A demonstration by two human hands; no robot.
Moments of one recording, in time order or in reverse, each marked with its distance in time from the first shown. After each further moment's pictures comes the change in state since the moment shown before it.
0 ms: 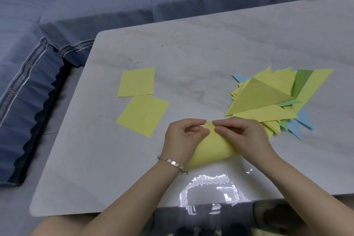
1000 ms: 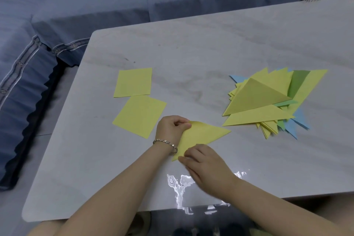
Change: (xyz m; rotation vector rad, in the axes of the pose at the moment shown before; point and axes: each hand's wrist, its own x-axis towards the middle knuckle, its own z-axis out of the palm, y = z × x) left_hand 0.067 -0.064 -0.012 0.198 0.058 -0.037; right_hand -0.031 0.079 0.068 -0.764 -0.228 -0.683
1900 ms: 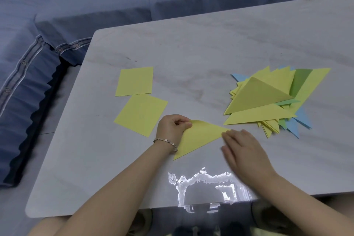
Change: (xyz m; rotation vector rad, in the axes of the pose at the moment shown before) left_hand -0.005 0.004 -0.003 0.013 -0.004 0.015; right_hand -0.030 0.045 -0.048 -0.265 0.009 0.391
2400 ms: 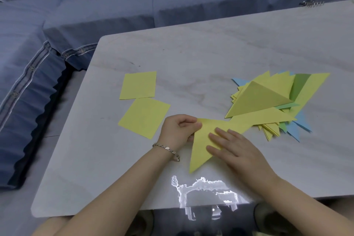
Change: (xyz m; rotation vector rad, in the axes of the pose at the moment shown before) left_hand -0.037 0.049 -0.013 -0.329 -0.129 -0.098; right_hand 0.009 -0.014 -0.025 0.174 0.114 -0.452
